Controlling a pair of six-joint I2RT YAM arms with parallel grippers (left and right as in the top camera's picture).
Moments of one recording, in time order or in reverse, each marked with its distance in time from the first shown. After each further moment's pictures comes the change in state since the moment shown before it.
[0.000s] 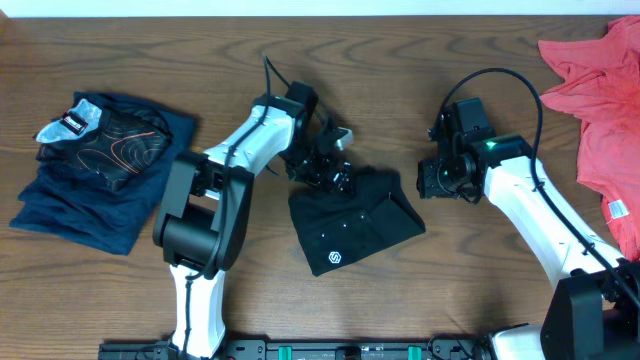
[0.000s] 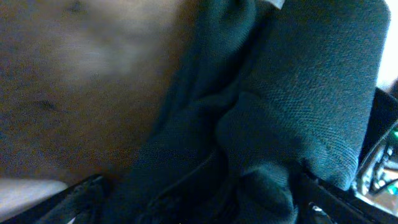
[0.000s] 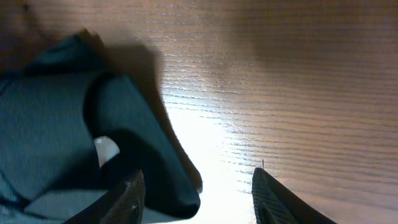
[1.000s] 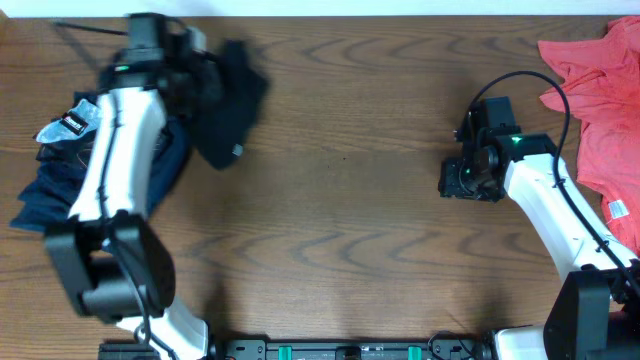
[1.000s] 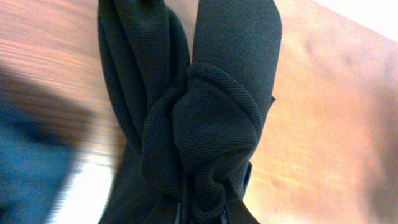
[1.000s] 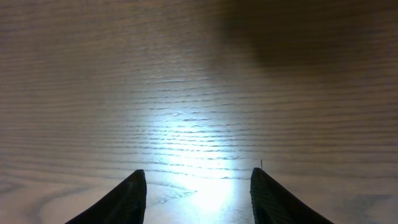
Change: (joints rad) left arm 0.497 -0.320 0.108 0.193 -0.320 -0.478; right arm -0.124 0.000 0.002 -0.054 0.004 0.000
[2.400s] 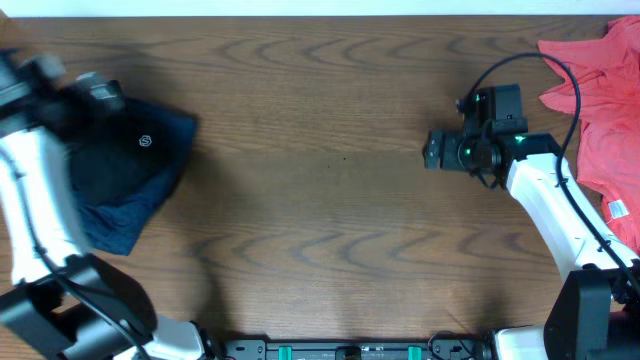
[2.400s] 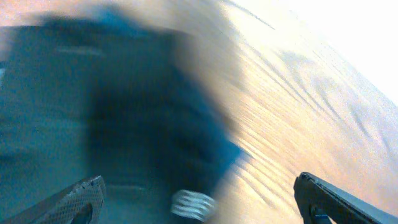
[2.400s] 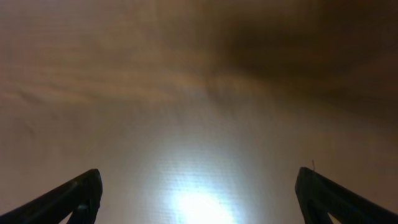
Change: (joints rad) left arm 0.315 -0.143 -0.056 -0.053 -0.059 0.049; right arm -0.011 0.000 0.003 0.312 -0.054 0.003
